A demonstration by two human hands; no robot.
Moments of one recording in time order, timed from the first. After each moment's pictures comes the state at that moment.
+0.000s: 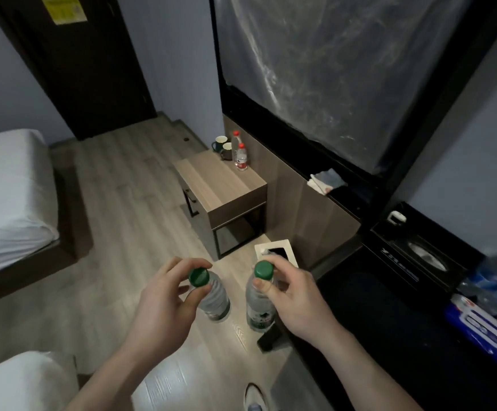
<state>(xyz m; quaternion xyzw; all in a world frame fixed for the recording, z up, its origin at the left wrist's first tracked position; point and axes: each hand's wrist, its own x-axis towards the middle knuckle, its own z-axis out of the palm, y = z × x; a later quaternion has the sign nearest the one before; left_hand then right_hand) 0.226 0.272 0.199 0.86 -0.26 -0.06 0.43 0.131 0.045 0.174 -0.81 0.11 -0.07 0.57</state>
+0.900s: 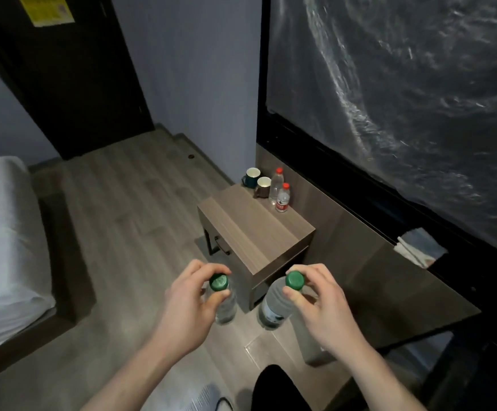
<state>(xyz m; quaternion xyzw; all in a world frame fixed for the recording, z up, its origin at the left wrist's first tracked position) 0.684 0.319 0.159 0.85 -0.31 -0.09 0.41 0.542 0.093 0.141 -0.85 0.20 -0.14 0.47</state>
